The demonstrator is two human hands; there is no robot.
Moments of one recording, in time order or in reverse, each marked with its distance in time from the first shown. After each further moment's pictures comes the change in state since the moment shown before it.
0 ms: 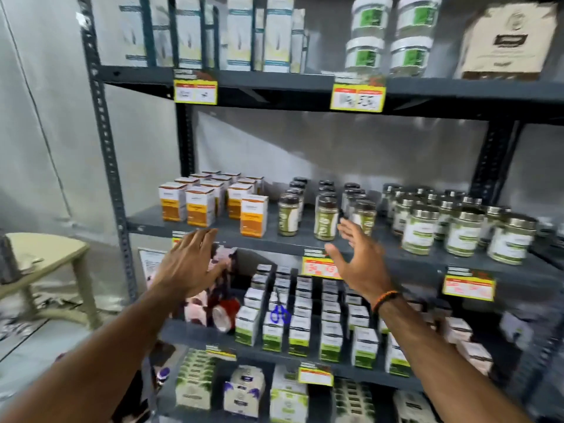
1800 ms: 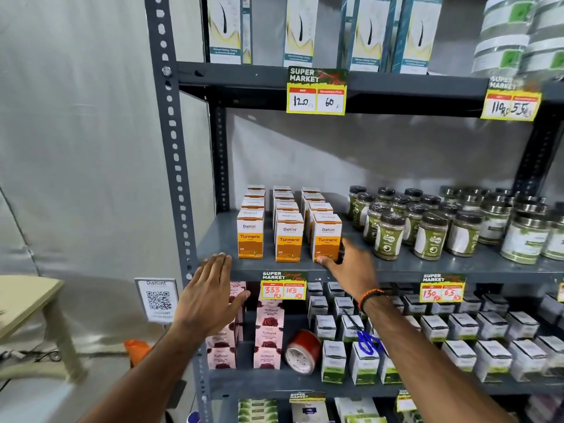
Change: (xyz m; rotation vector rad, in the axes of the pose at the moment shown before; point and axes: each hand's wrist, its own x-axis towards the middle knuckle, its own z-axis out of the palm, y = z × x) left_hand 0.047 -0.268 0.076 0.063 -0.104 0.156; right_hand 0.104 -0.105 0.279 -0.292 -0.014 0.318
